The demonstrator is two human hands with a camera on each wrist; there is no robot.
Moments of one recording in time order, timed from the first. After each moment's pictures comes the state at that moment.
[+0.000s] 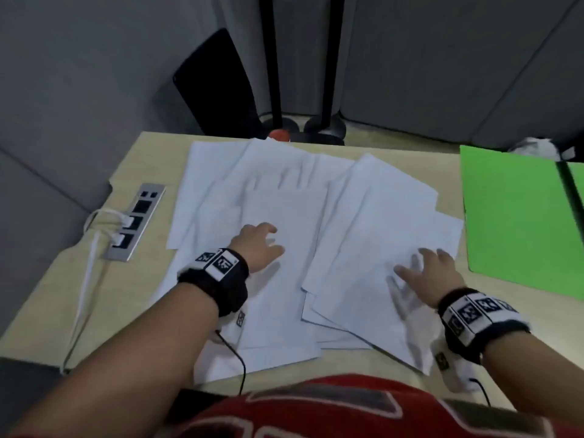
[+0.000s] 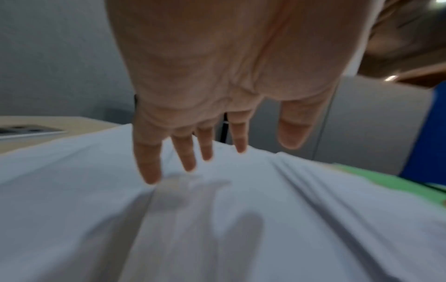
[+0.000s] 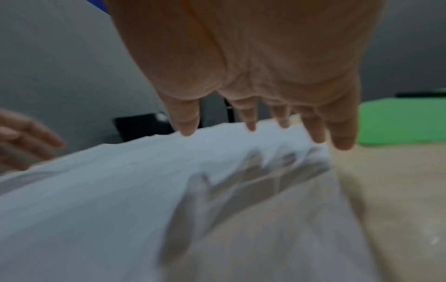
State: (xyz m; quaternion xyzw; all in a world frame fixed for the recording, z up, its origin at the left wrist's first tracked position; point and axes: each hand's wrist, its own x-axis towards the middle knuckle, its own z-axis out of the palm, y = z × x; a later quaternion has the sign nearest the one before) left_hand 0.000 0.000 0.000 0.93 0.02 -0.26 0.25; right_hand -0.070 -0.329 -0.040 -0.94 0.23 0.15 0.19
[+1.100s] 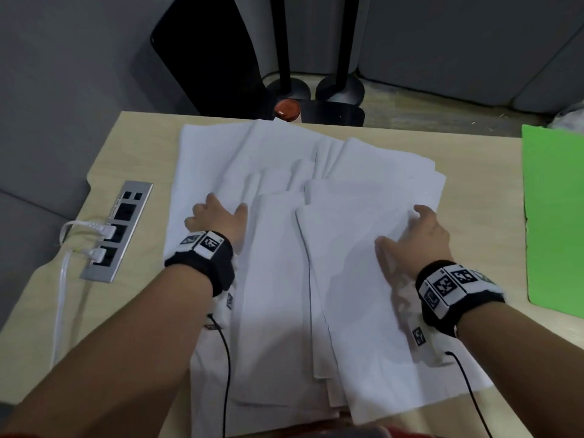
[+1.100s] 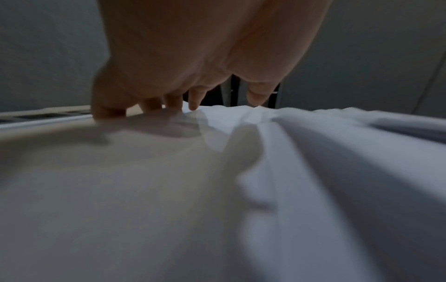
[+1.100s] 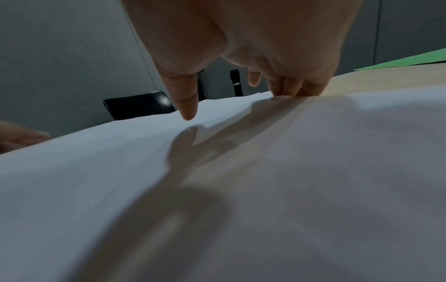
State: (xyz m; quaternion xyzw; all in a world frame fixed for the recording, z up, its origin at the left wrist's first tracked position) left_hand 0.098 0.035 -0.026 0.92 0.29 -0.17 0.19; right_hand 0.041 -0.271 -0.052 -0.92 0.24 0.09 0.29
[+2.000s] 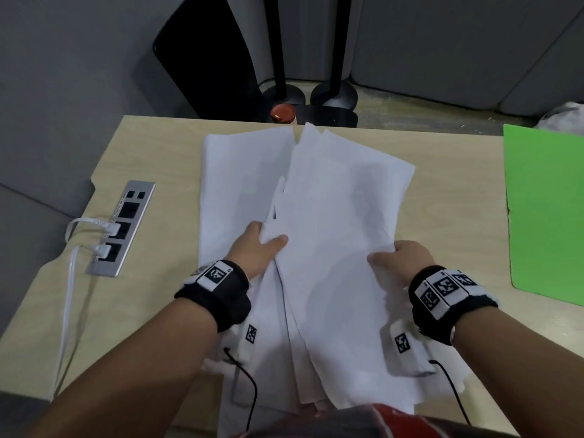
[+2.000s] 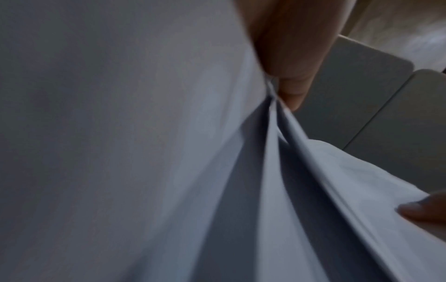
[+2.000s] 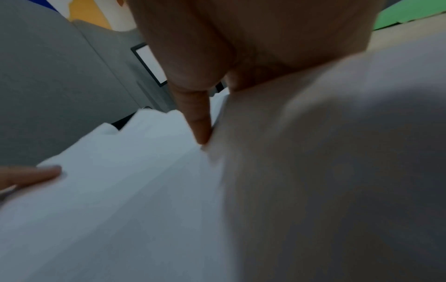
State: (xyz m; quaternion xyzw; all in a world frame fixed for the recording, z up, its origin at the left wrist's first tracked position) left_hand 0.037 0.007 -0.025 0.85 0.14 -0.25 0.44; right_hand 0.008 -0.259 -0.030 -0.84 0.29 0.25 0.39
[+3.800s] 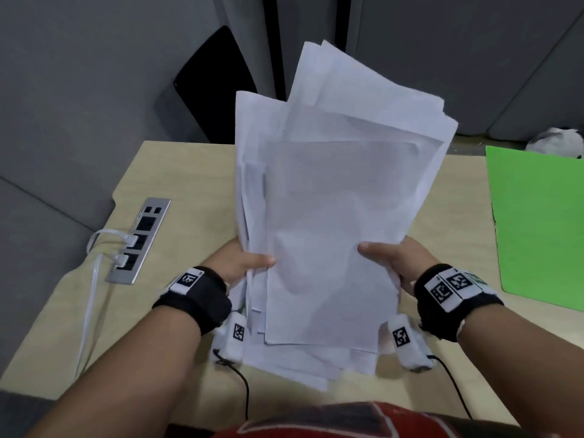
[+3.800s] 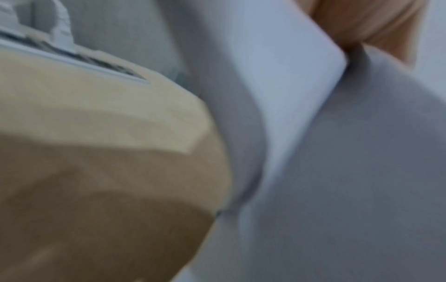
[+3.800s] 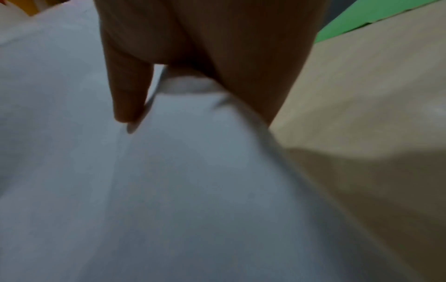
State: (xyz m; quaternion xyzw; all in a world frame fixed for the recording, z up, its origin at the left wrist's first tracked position) left_hand 0.019 0.042 0.002 0.71 0.12 -0.26 0.65; right_hand -0.001 -0.253 -0.002 -0.70 0.22 0.19 0.65
